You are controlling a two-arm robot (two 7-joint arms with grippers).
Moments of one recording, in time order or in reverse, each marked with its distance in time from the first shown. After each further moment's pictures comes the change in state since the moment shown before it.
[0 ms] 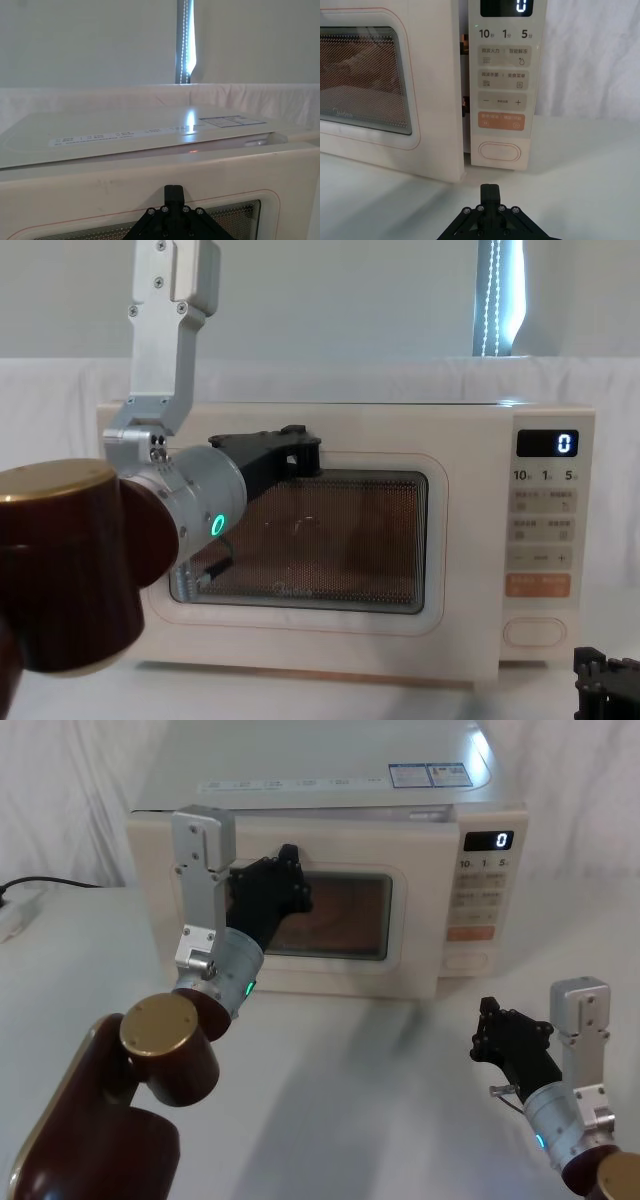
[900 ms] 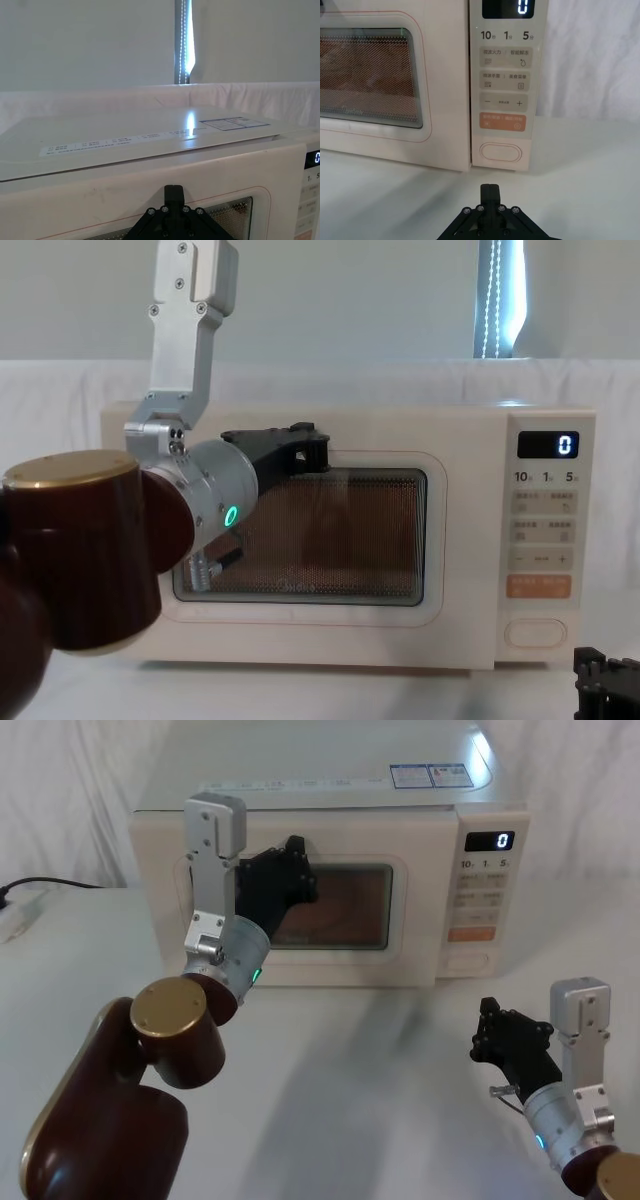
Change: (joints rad) left arm -0.060 -0.019 -0.004 0.080 0.017 -0.013 -0.014; right arm 0.000 0.000 0.000 0.000 0.000 0.000 0.000
